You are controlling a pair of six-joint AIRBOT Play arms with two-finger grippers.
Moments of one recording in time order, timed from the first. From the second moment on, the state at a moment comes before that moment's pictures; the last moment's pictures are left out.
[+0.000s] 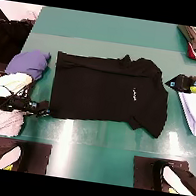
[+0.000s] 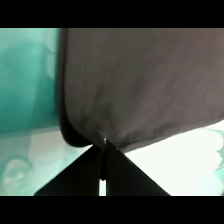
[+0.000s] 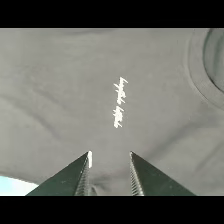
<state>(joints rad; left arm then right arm) 0.17 -0.98 0.46 0.89 -1.14 -1.34 -0.19 -1.00 1.14 -1.07 1.30 1.36</state>
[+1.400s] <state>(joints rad) 0.17 -0.98 0.80 1.00 -1.24 -1.34 -0.57 -1.29 0.67 -0.91 1.27 1.12</state>
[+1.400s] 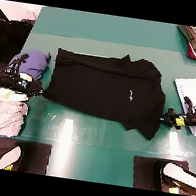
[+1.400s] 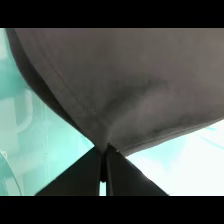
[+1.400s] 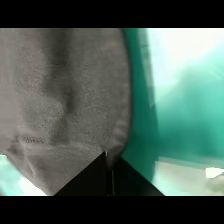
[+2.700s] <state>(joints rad) 0.17 -0.84 2.20 0.98 -1.16 -1.39 -0.77 -0.82 2.11 -0.76 1.31 1.38</state>
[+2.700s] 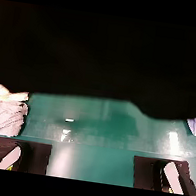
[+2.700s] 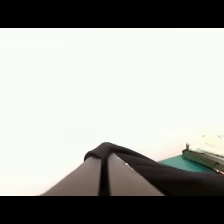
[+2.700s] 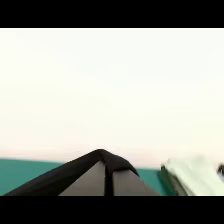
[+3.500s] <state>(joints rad) 0.17 -1.31 1.52 0.96 -1.31 -1.34 -0.18 -1.44 1.76 -1.31 1.54 1.54</state>
